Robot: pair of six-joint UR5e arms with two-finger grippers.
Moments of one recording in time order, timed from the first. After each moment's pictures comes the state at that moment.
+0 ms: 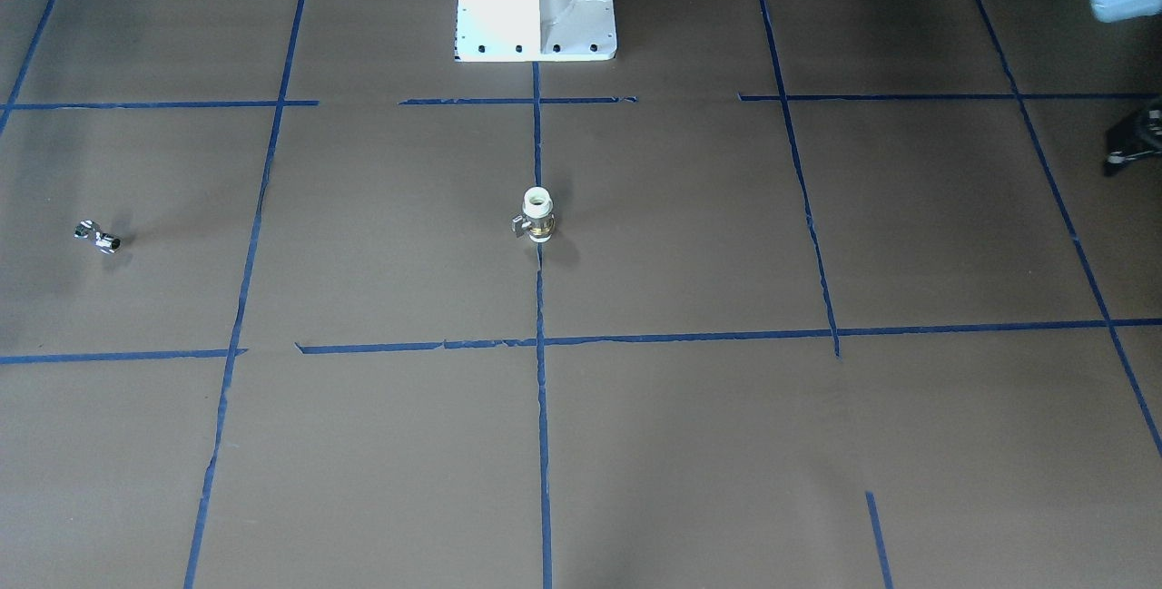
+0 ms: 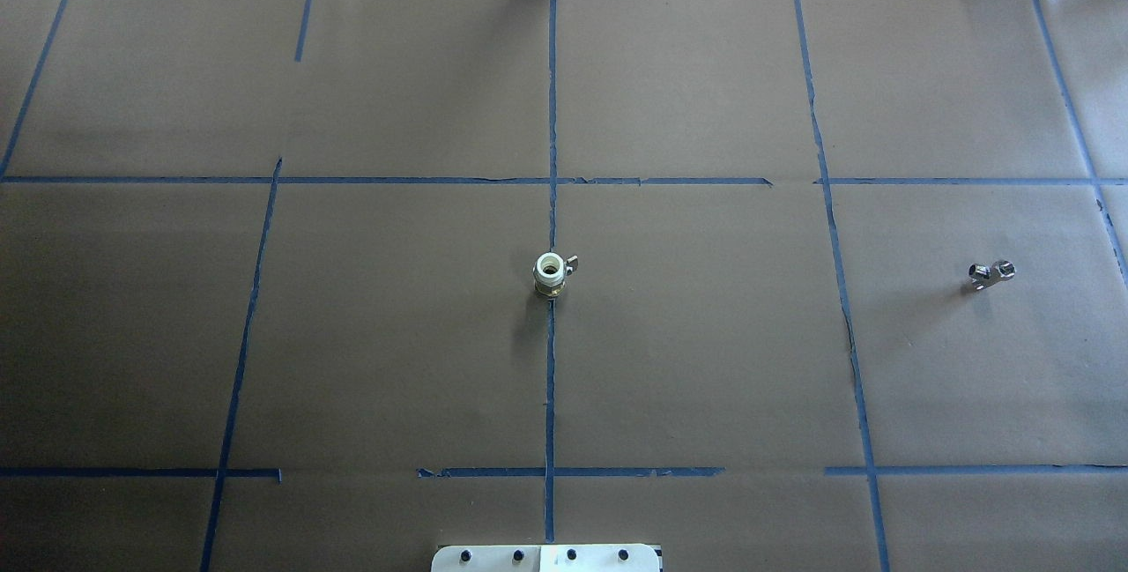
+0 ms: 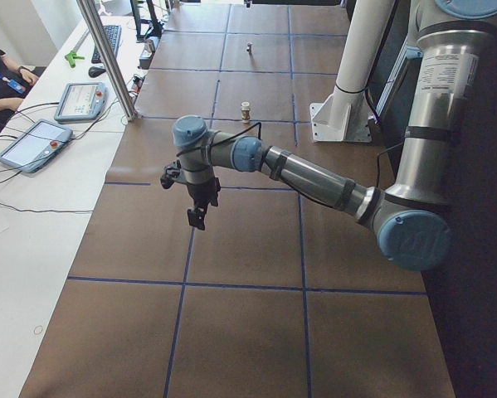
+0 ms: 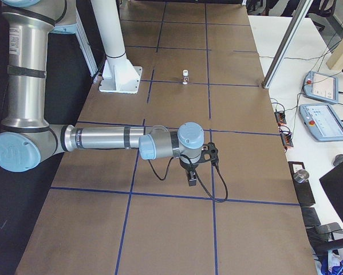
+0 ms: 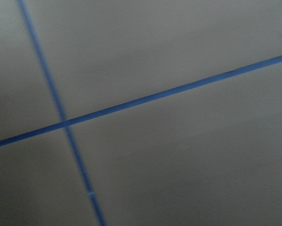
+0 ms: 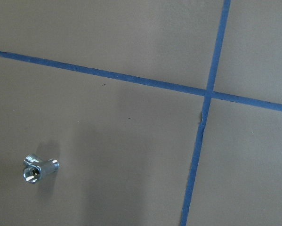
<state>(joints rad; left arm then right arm) -1.45 -1.62 -1.79 -1.34 -2.25 0.15 1.48 -1.68 1.73 -1.44 2.40 0.01</state>
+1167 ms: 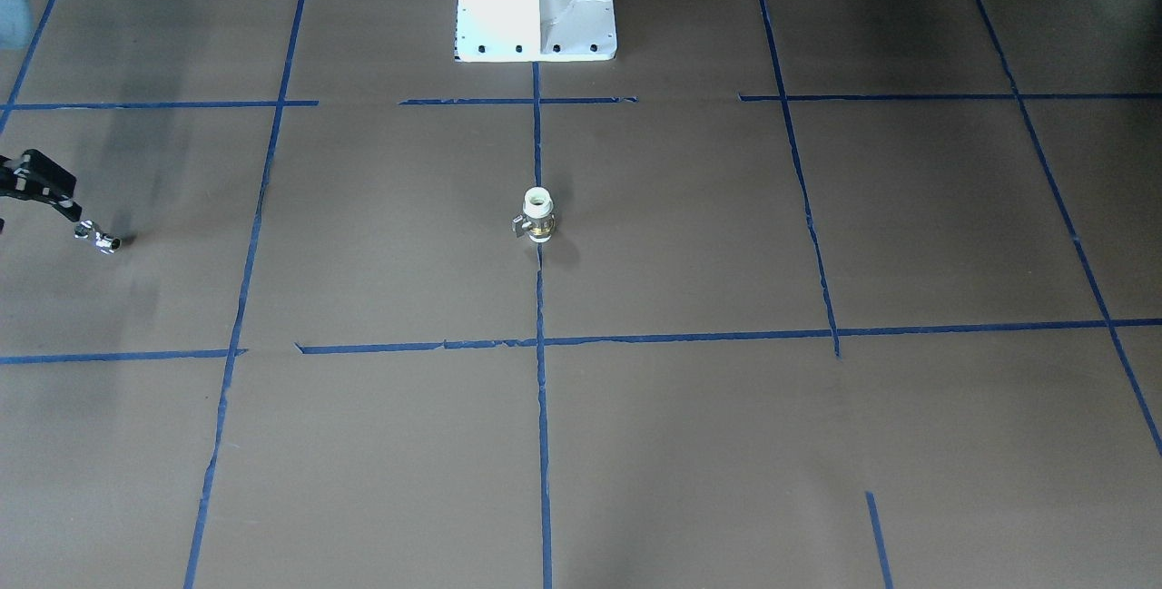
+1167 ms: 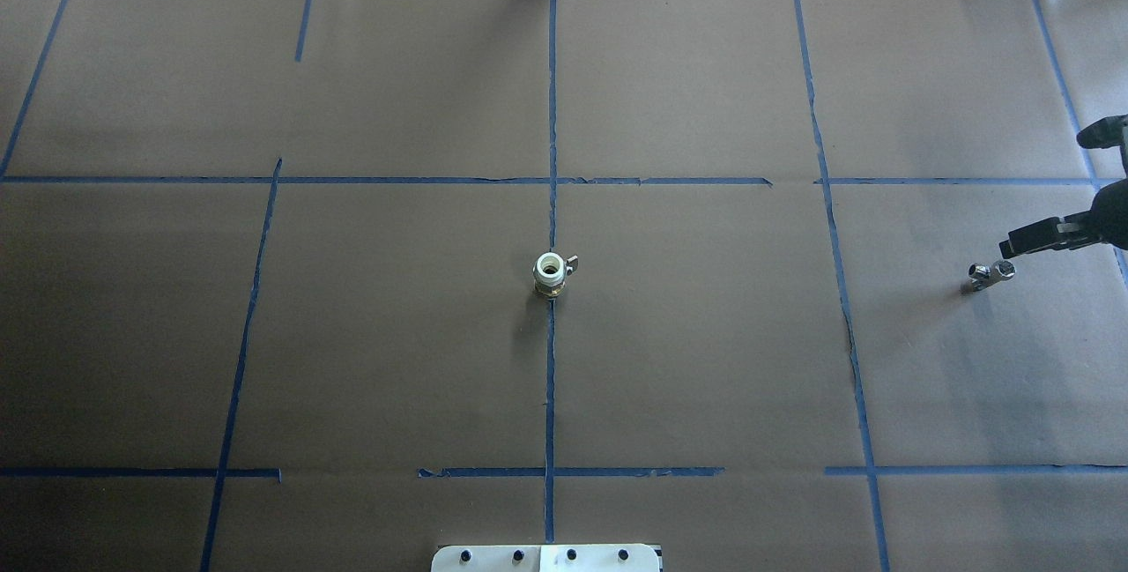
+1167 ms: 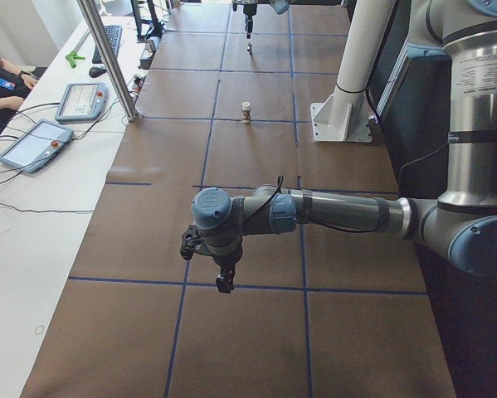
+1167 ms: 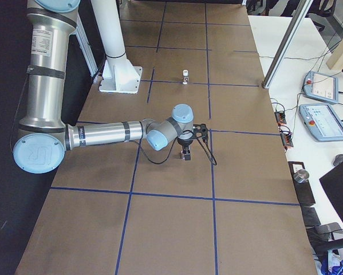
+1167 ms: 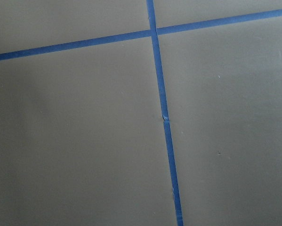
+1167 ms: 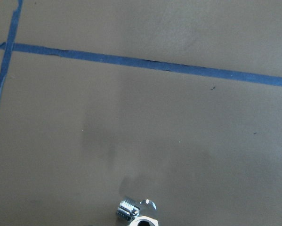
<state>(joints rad) -1.56 -1.48 -1.74 -1.39 -2.34 0.21 1.04 -1.71 1.75 -1.01 2.18 0.63</state>
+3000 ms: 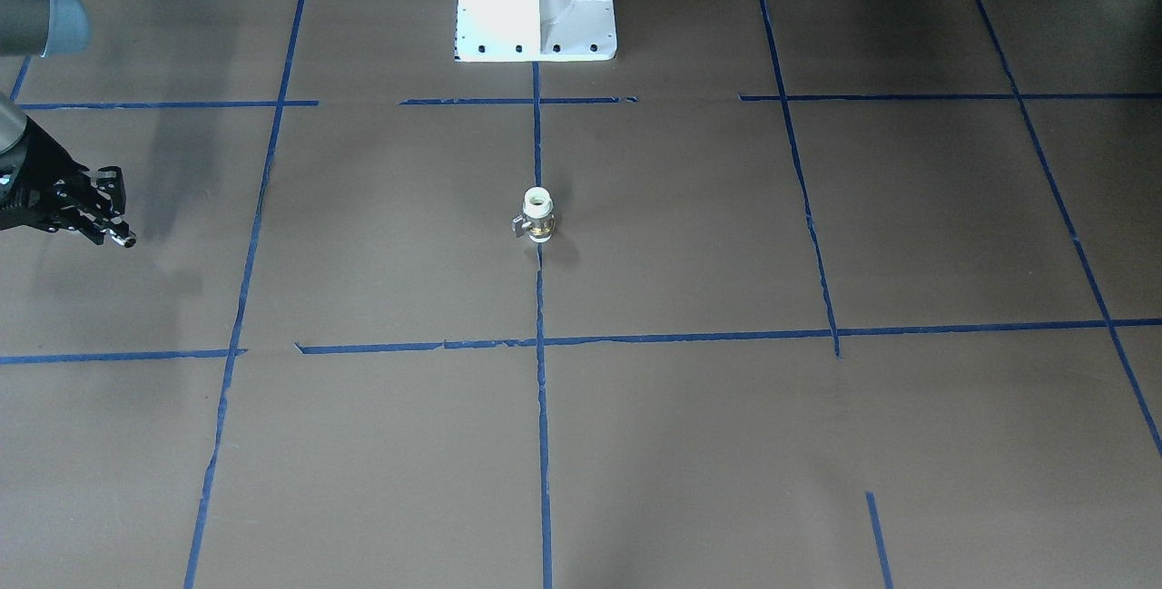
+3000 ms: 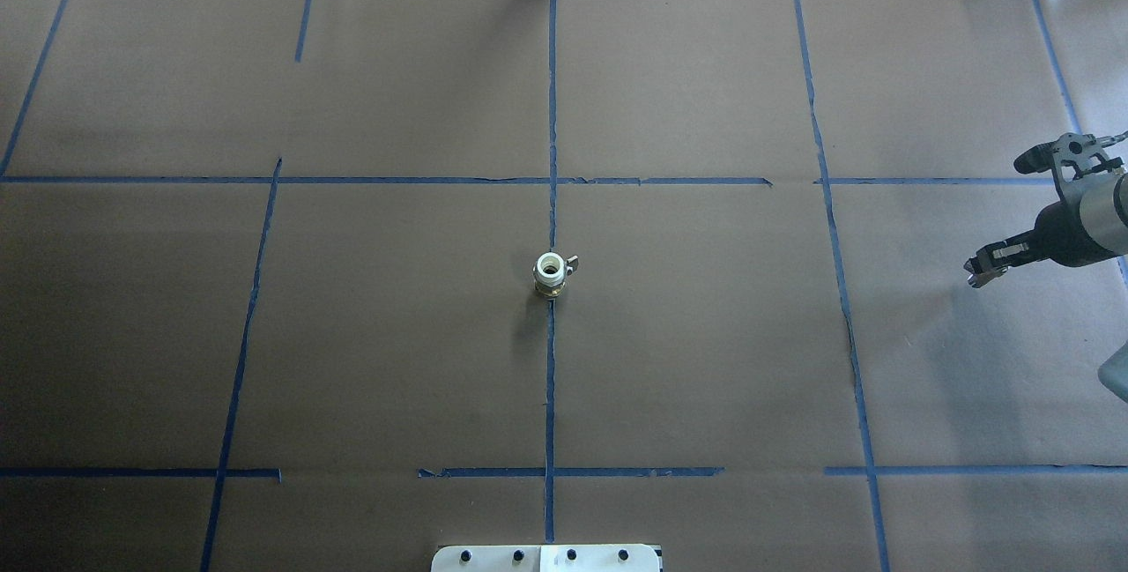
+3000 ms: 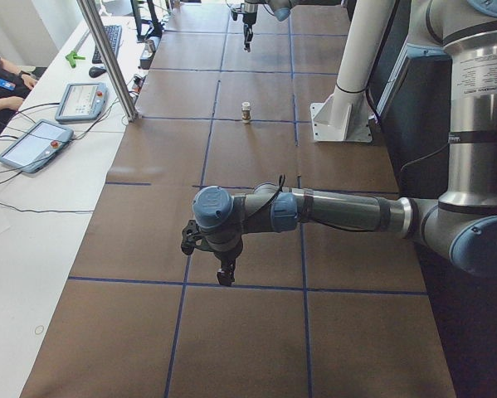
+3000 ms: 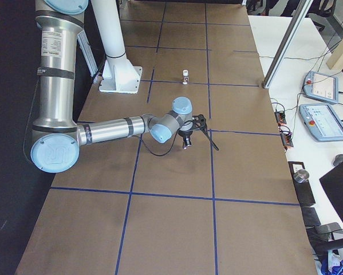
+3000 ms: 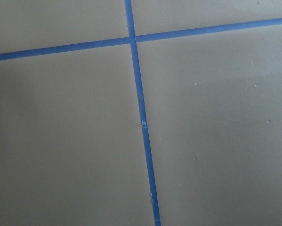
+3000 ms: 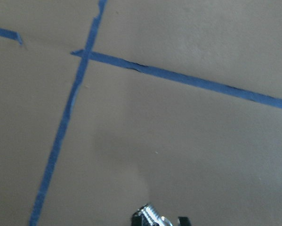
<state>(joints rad) -1.56 -1.48 -1.75 -1.39 -2.40 0.20 0.95 -1.62 1.79 -1.01 2.14 0.63</state>
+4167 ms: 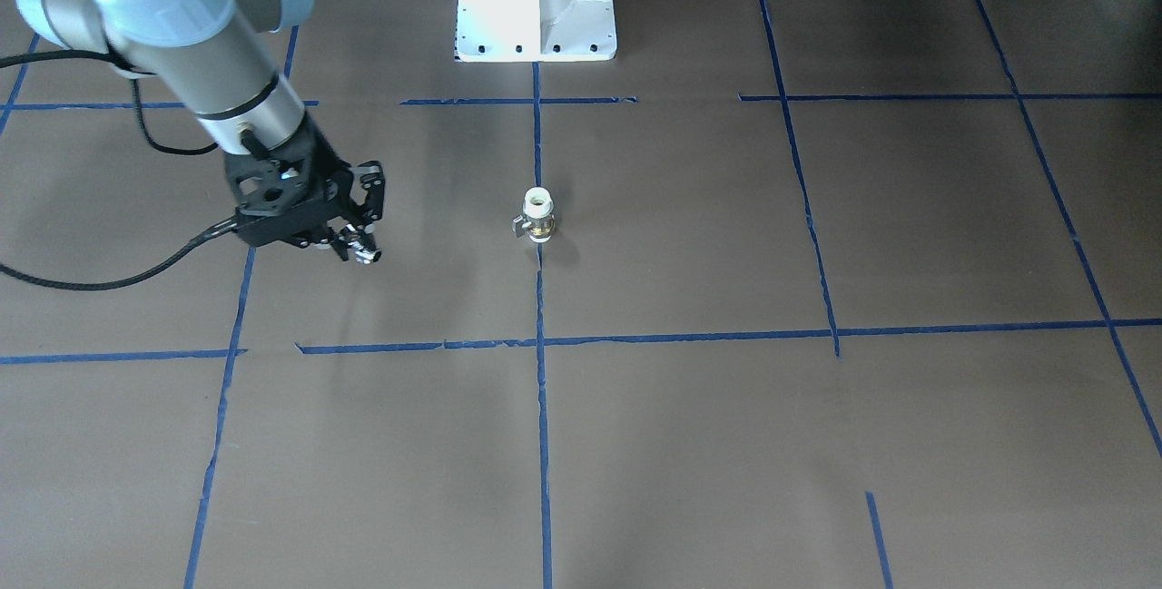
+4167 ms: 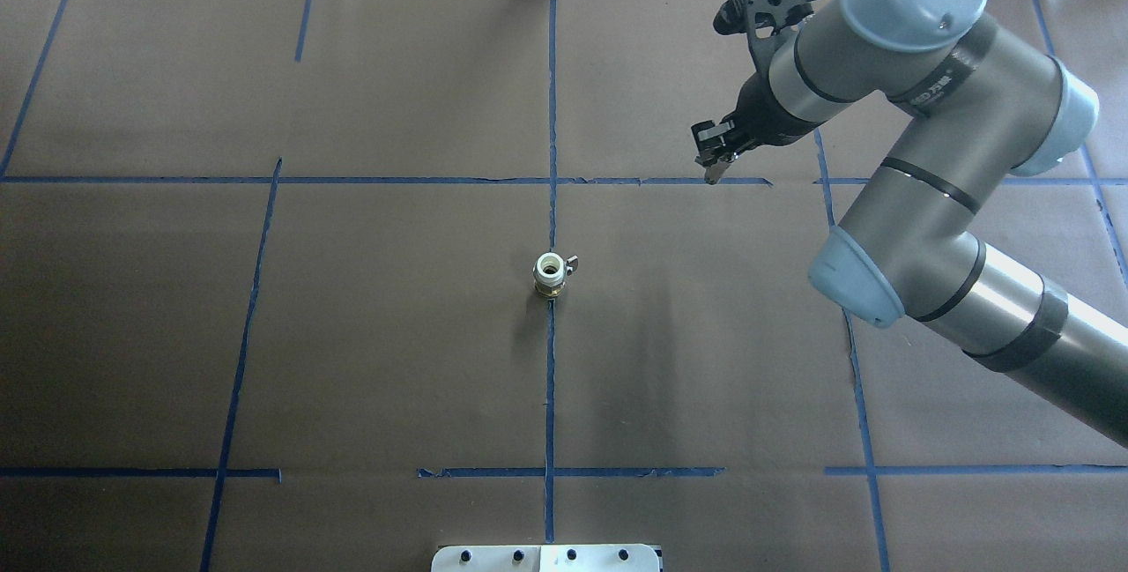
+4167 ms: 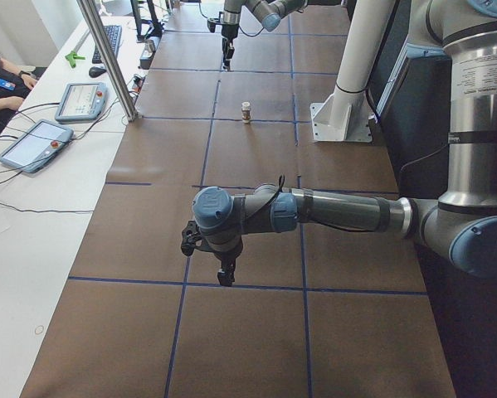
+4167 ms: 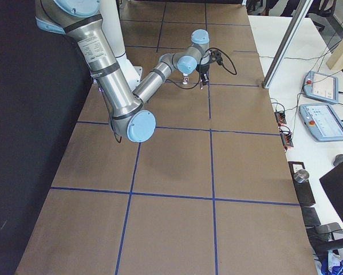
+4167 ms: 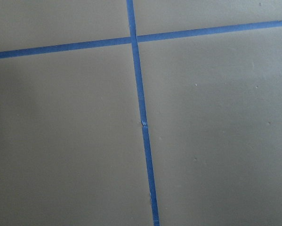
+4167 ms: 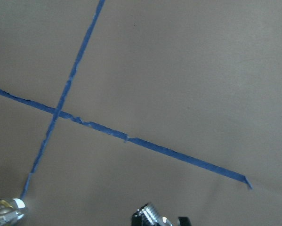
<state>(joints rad) -1.56 -1.48 -1.75 -1.39 -2.41 0.18 0.76 -1.00 1.80 -1.48 2.00 0.81</state>
